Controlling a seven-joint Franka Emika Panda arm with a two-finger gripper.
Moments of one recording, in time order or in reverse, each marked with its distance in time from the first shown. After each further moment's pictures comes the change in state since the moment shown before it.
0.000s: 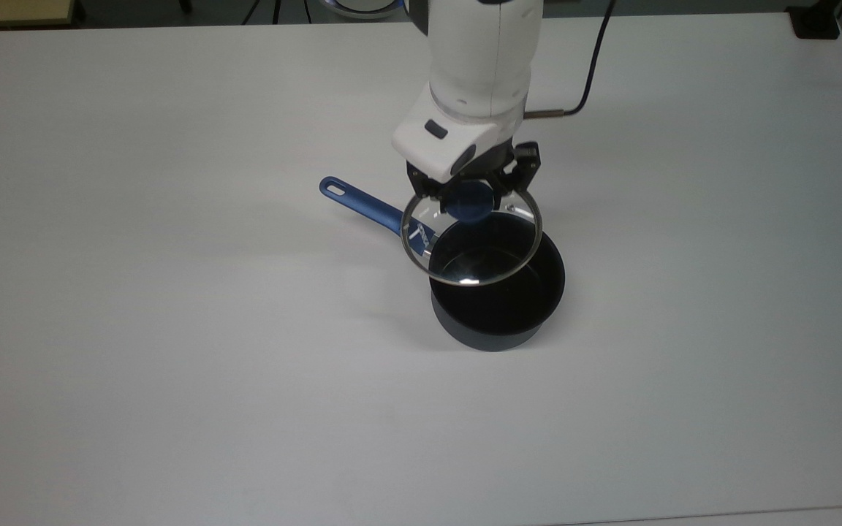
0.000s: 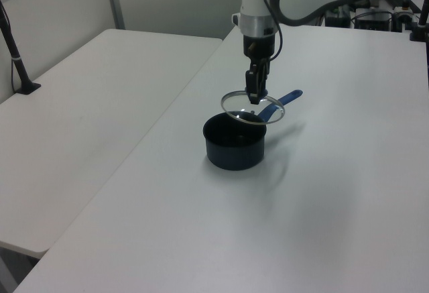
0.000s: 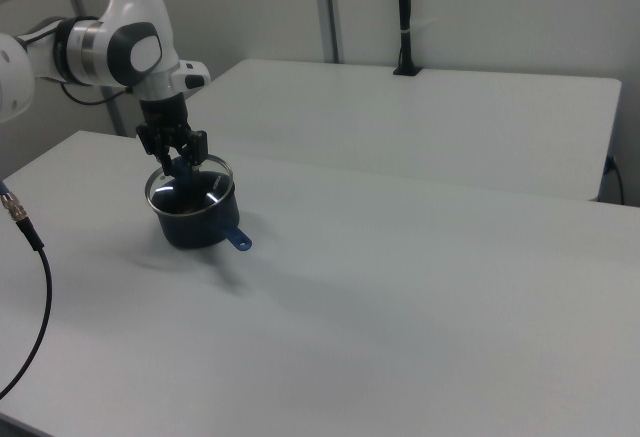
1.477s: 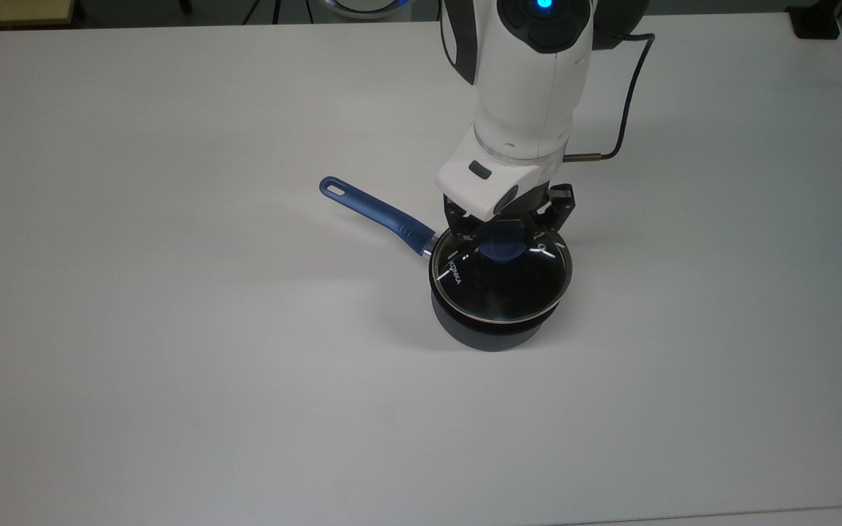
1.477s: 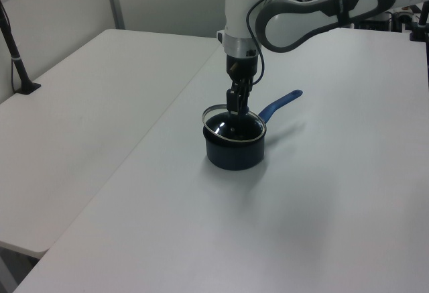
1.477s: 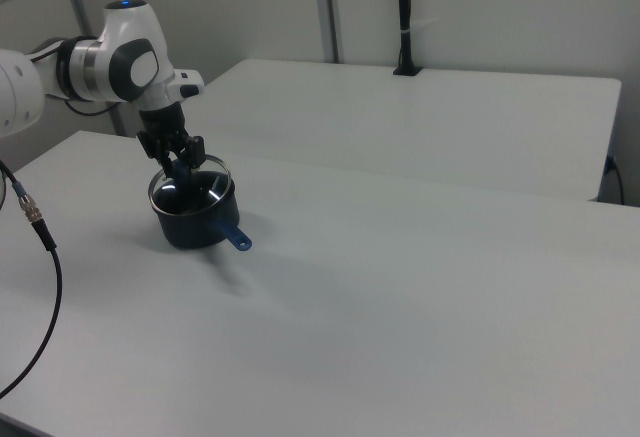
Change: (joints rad) arm 0.041 0.118 0.000 0.089 0.001 0.085 0.063
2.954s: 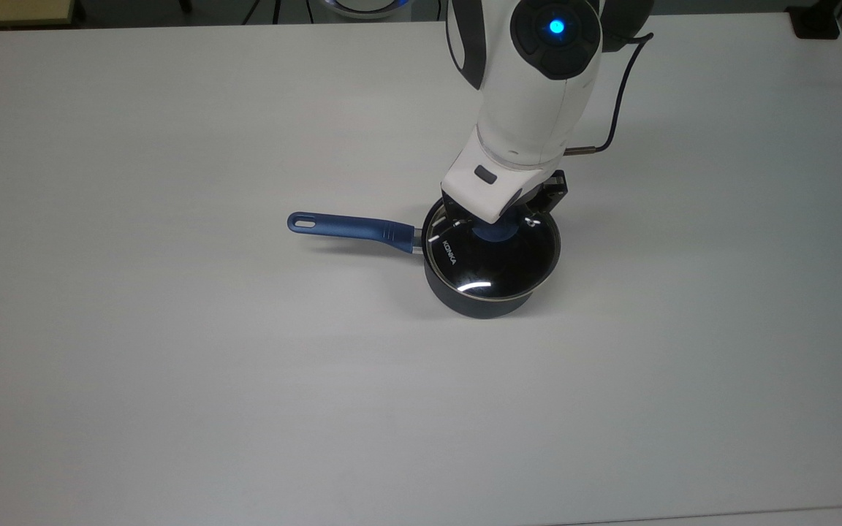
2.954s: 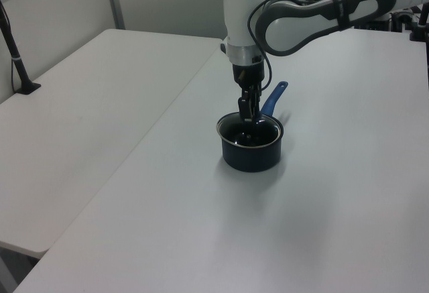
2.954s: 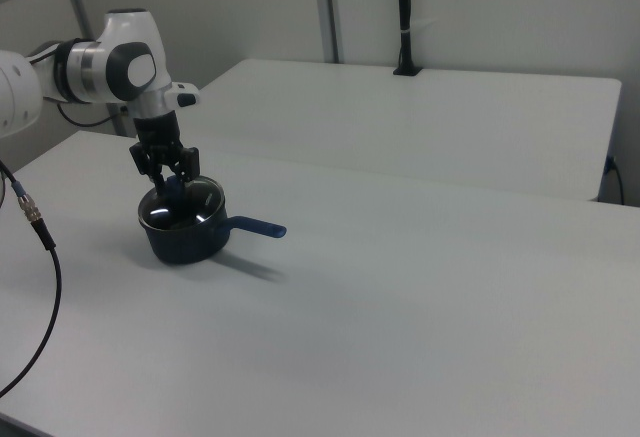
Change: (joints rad) arm 0.009 0.003 0.001 -0.001 -0.024 -0.134 -0.056
